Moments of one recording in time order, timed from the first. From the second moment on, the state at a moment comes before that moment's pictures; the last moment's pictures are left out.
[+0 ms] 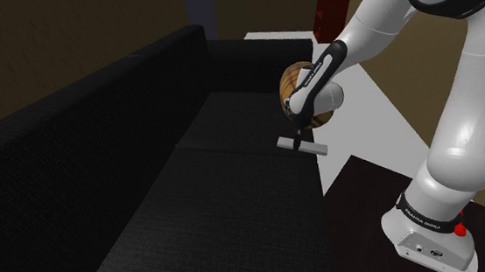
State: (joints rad) arm -0.16 0.19 -0.09 -2.55 0.18 2.78 -0.84
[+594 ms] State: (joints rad) arm -0.17 0.20 -0.09 -2.55 0.18 2.79 -0.84
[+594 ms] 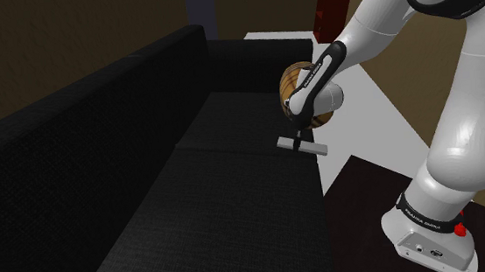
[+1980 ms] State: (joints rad) arm -0.15 0.01 -0.12 -2.55 0.10 2.60 -0.77
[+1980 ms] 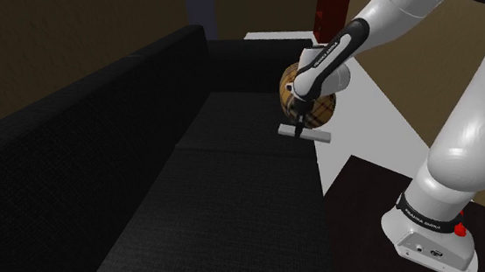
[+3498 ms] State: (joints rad) arm -0.17 -0.22 -0.12 -2.44 0.03 2.26 -0.71
